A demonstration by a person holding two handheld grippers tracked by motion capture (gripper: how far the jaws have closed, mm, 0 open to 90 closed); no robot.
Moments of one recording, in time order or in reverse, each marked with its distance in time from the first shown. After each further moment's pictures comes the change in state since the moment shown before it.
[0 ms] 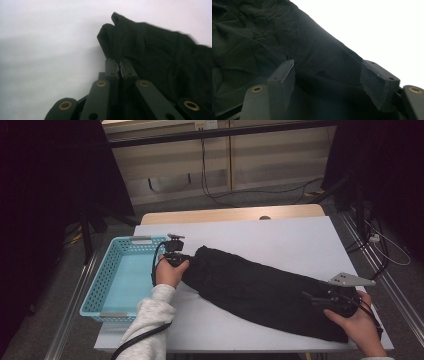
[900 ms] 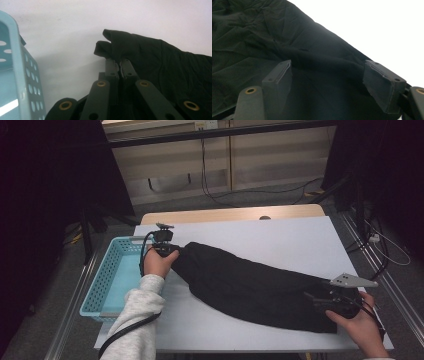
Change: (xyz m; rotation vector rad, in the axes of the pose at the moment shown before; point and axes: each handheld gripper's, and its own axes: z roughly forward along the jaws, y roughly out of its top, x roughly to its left) left arm 0.017 0.023 -0.026 -0.002 0.034 0.003; right arm -0.002 -0.003 -0.003 0.006 -0.023 0.007
